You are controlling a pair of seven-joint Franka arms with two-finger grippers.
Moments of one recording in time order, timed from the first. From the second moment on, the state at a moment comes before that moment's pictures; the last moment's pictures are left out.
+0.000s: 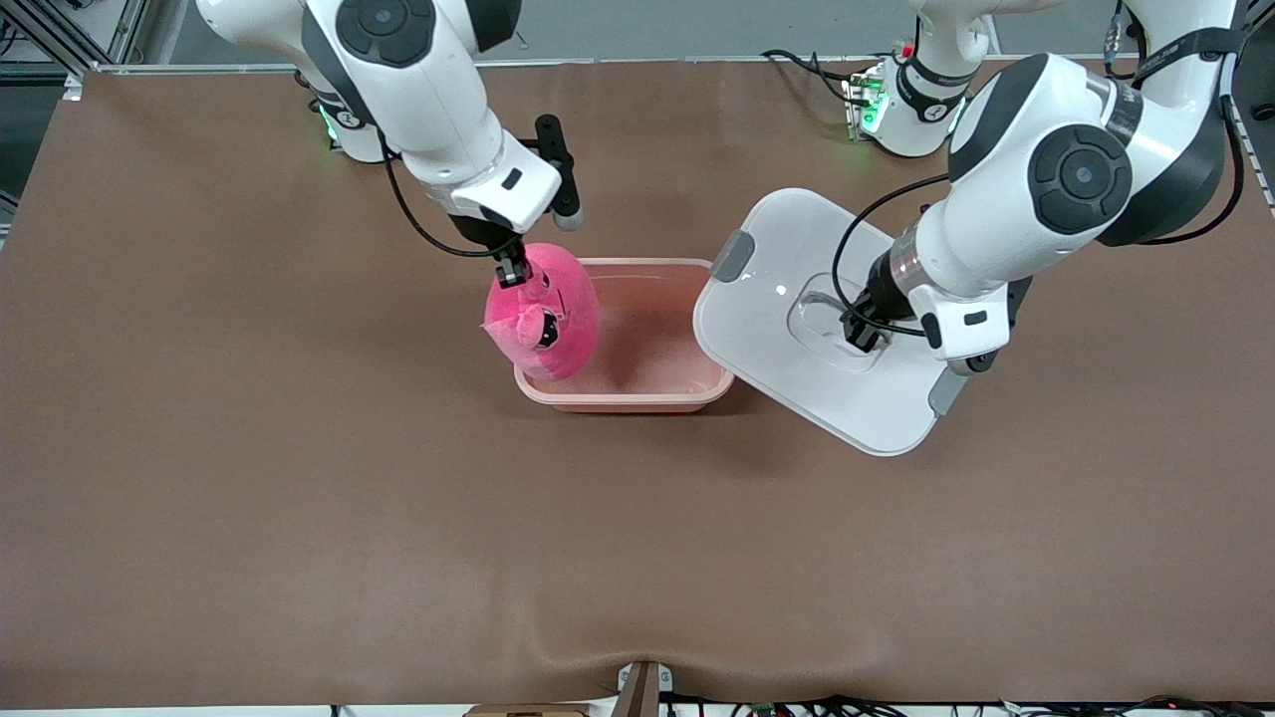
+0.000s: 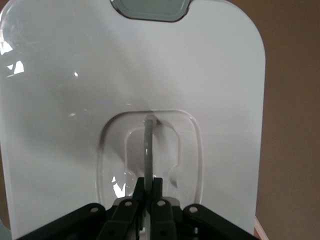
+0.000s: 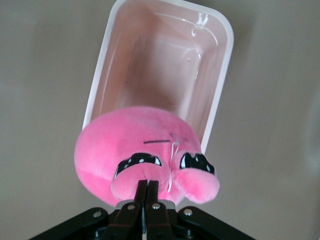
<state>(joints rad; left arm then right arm) 0.04 0.29 -0.52 -1.50 -0.04 1.67 -1.47 0.62 0.19 0.04 -1.59 0.04 1.84 -1.19</state>
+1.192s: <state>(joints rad) 0.04 0.29 -0.52 -1.50 -0.09 1.60 -1.41 0.62 0.21 0.02 -1.59 0.04 1.87 -1.25</state>
